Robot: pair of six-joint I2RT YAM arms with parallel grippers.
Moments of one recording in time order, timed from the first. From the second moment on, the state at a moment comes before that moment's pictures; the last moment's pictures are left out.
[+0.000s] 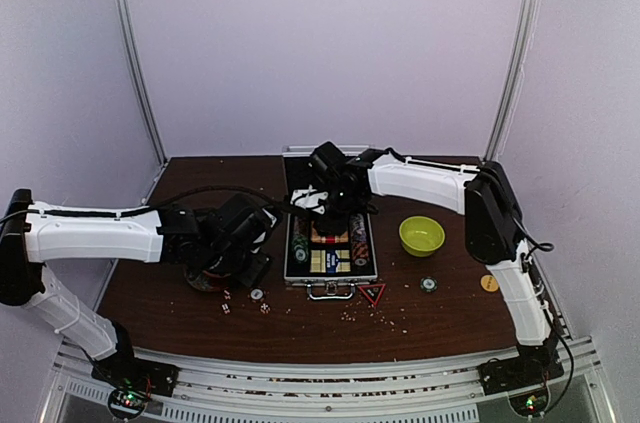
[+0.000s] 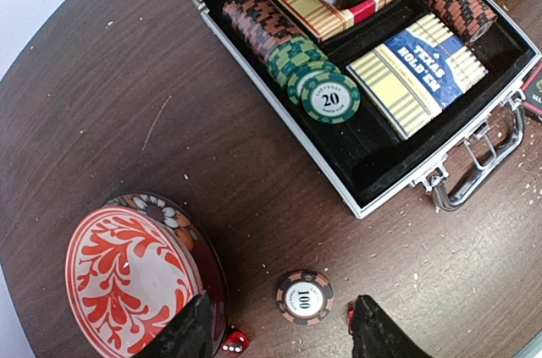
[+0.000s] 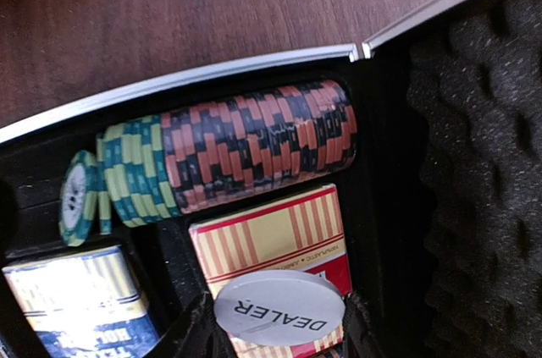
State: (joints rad) left arm -1.02 1.44 0.97 -0.55 -0.39 -0.27; right arm 0.81 2.33 2.04 -0.79 0.05 -0.59
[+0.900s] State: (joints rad) left arm -1.02 1.44 0.97 -0.55 -0.40 -0.27; right arm 0.81 2.37 2.04 -0.74 0.14 -0.59
